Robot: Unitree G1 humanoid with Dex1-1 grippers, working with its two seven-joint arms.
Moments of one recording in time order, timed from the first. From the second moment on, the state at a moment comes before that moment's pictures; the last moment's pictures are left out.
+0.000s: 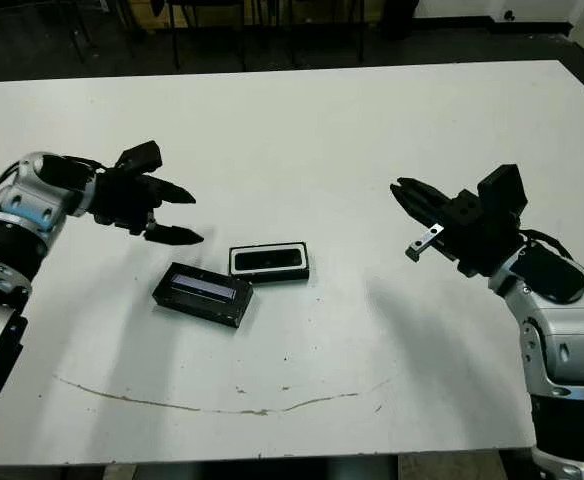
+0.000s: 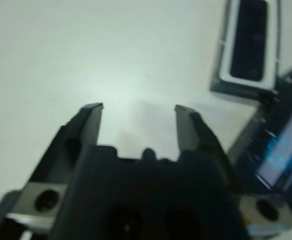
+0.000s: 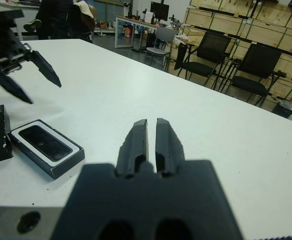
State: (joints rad) left arm -0.94 0.52 -0.27 0.98 0.08 0.00 -1.17; right arm -0.22 -0.56 -0.13 -0.11 0.31 0.27 0.70
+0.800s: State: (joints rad) left arm -0.94 0.52 -0.45 0.90 0.25 0.04 -1.34; right arm -0.20 -0.57 -0.12 -0.13 0.32 0.29 0.70
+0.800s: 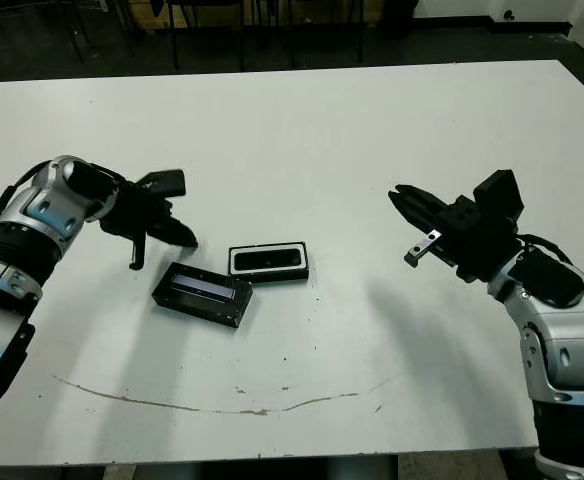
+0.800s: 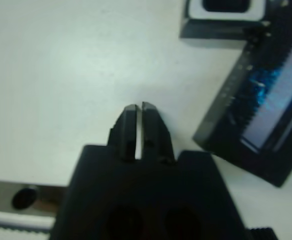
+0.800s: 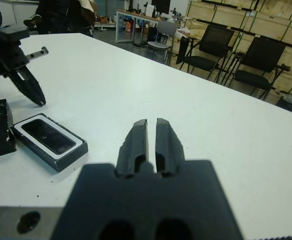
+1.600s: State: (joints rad) left arm -0.81 0.69 -0.55 0.51 0.25 0.18 -1.59; right arm -0.19 -0.59 -0.13 -0.15 0.33 0.31 0.69
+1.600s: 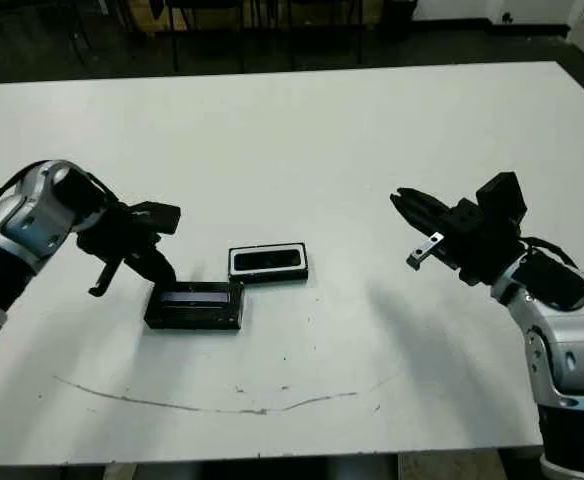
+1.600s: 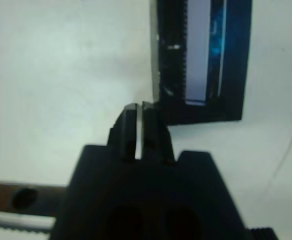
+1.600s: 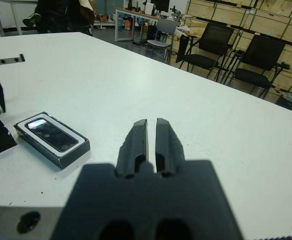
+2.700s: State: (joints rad) left arm -0.55 0.85 -0.32 0.18 0.08 0.33 -1.36; right arm -0.19 -0.59 -0.12 -0.16 0.35 0.35 0.68
